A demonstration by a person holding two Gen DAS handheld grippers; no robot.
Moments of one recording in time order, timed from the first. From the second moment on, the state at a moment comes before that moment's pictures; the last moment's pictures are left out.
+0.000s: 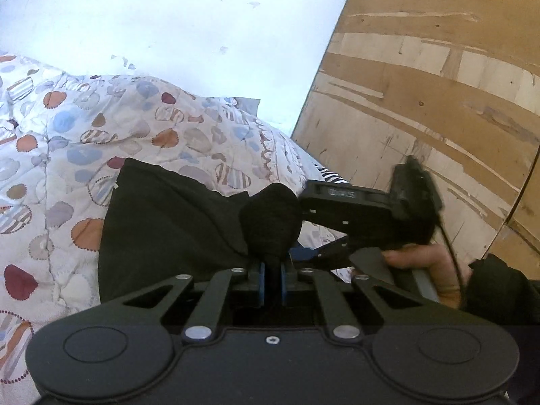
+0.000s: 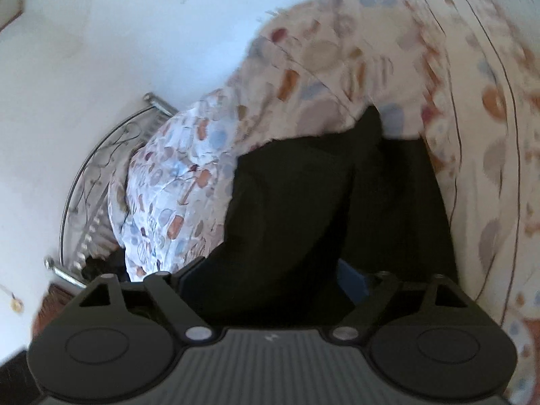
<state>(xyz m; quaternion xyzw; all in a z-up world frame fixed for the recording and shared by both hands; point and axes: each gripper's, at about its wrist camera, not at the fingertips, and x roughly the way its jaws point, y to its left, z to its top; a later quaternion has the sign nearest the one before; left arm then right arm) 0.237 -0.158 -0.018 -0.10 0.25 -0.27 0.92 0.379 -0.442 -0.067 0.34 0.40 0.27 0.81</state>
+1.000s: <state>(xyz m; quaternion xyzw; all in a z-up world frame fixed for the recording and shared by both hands) 0.257 -0.252 -0.045 -0.03 0.32 -0.34 0.89 0.385 -0.467 -0.056 0.18 0.32 0.14 0.92</state>
